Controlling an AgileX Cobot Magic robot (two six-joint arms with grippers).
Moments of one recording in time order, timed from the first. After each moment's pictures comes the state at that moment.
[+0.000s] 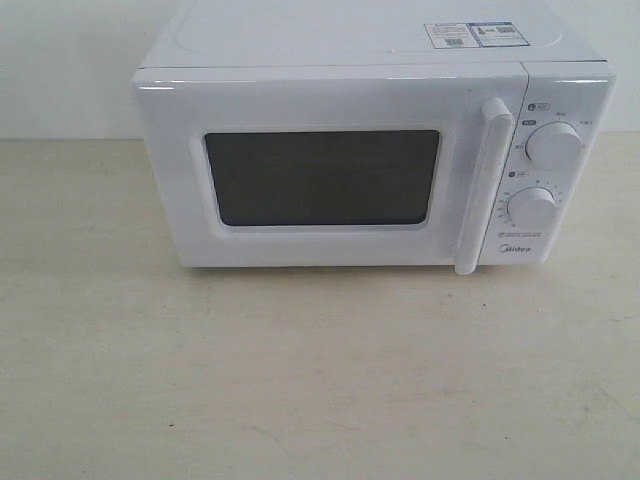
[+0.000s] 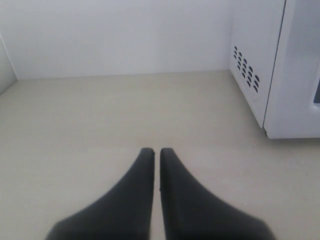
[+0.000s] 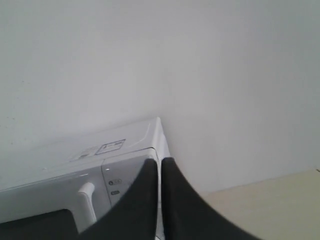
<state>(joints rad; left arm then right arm) 0.10 0.00 0.00 -0.13 0.29 0.20 0.04 0.00 -0.15 1.48 -0.06 -1.26</state>
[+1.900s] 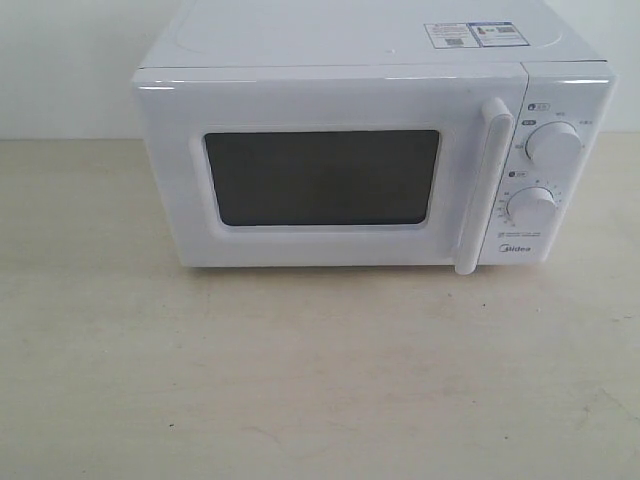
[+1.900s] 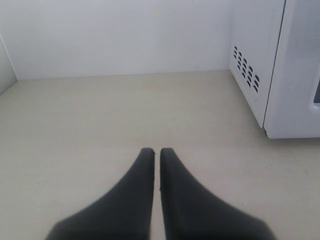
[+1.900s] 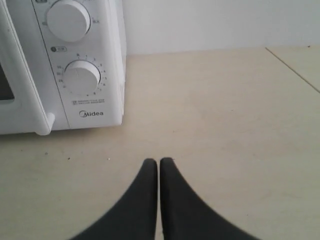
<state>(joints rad) 0.10 0.00 0.00 -0.13 0.29 0.20 -0.08 0.00 0.00 0.04 0.35 -0.04</state>
